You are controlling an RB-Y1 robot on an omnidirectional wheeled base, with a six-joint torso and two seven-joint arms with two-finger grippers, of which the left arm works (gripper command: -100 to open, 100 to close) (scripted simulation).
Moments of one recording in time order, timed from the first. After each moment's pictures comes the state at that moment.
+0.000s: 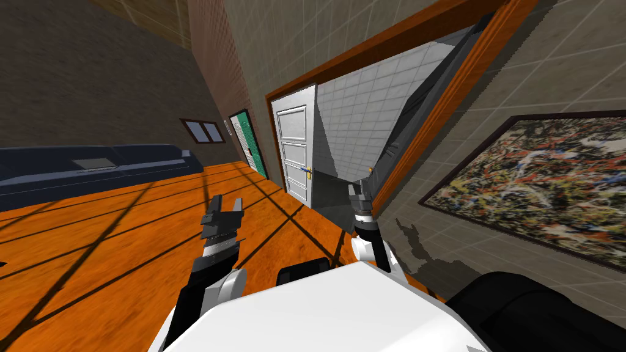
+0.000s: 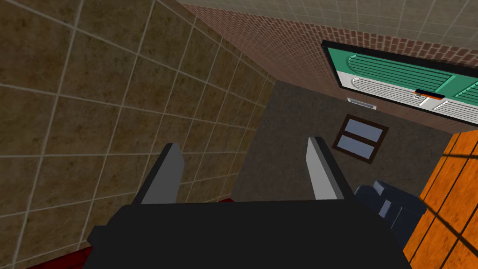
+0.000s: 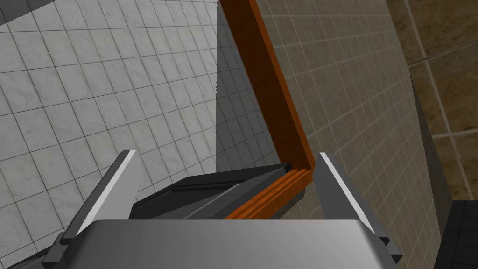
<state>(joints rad) 0.54 -0.01 -0.04 -2.24 0.04 -0.47 0.07</state>
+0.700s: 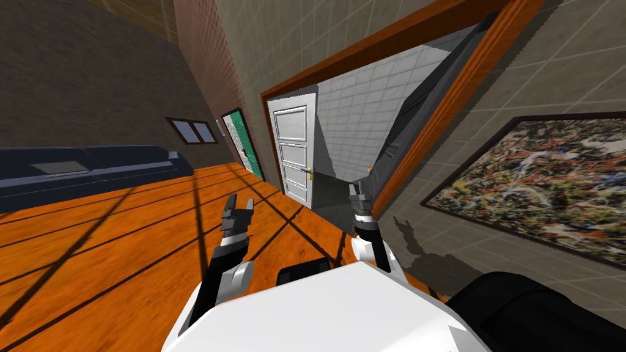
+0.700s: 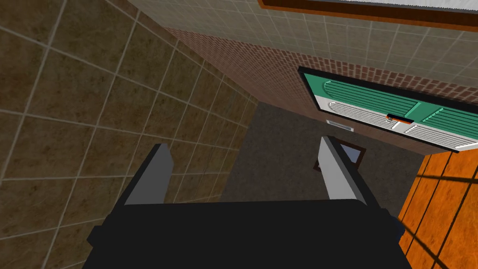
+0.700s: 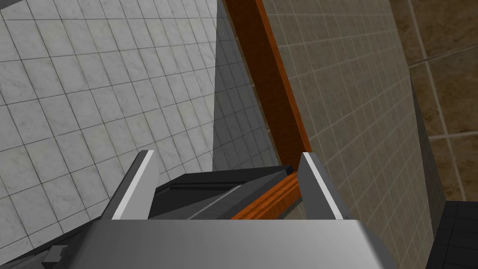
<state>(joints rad) 0.45 0.02 -0.05 -2.10 0.03 -0.47 0.08</state>
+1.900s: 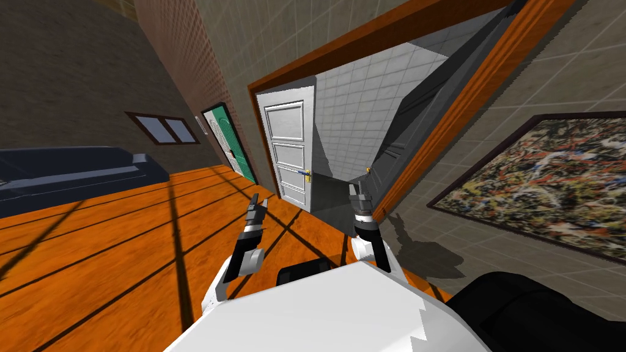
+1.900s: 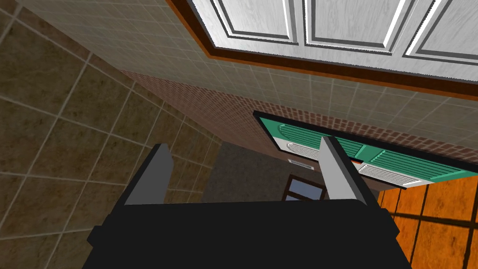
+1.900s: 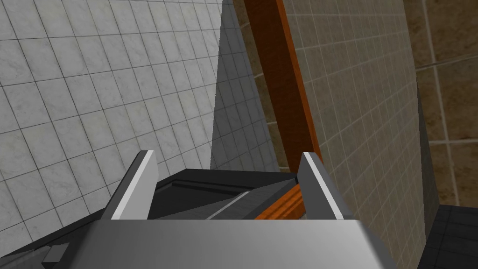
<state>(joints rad) 0.25 0.06 -0.07 -1.80 0.02 -0.48 0.09</state>
